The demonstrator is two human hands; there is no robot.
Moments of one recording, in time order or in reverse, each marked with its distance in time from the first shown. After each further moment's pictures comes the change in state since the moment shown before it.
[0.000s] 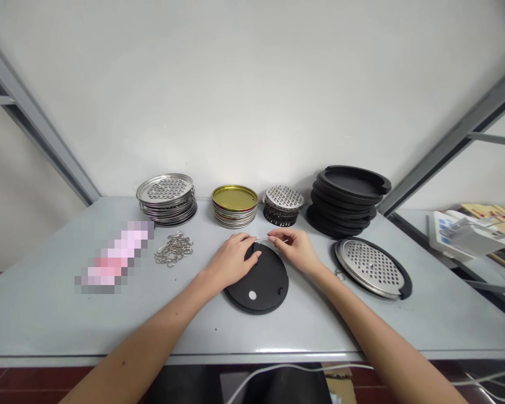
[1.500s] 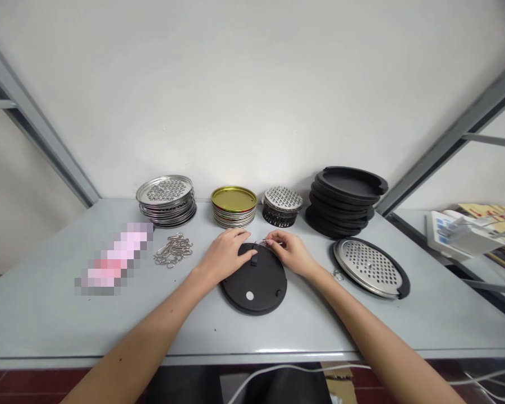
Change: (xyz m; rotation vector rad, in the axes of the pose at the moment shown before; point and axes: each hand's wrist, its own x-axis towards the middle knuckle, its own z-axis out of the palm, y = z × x) left_hand 0.003 -0.010 -0.013 0.039 0.117 0.055; right_hand -0.002 0.004 0.002 -0.101 -0.145 -0.050
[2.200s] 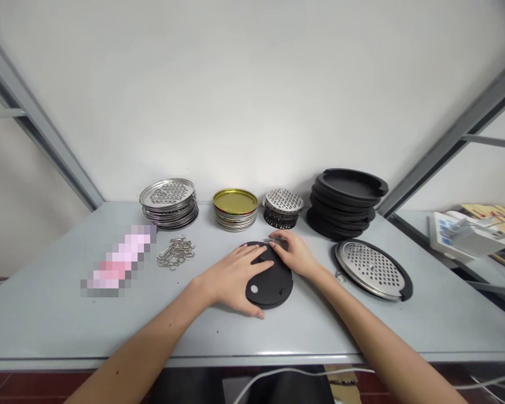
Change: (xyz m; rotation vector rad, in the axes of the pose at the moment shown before) left_hand -0.017 0.021 -0.018 -0.029 -0.395 0.335; right_hand 0.003 0.010 -0.001 -0.206 0.113 -0.056
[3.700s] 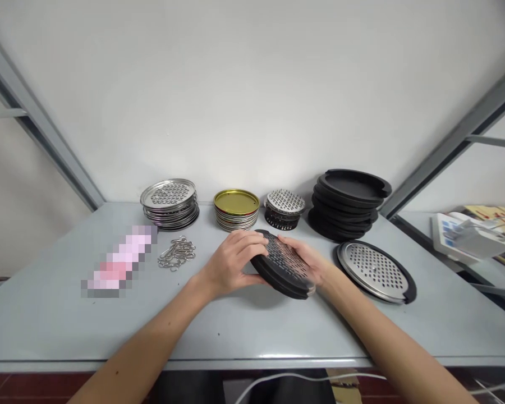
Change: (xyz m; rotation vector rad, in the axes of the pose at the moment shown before) left_hand 0.005 -0.008 -0.008 -0.033 0.601 0.223; right_hand -0.003 -0.047 -0.022 1.218 -0.277 0.861
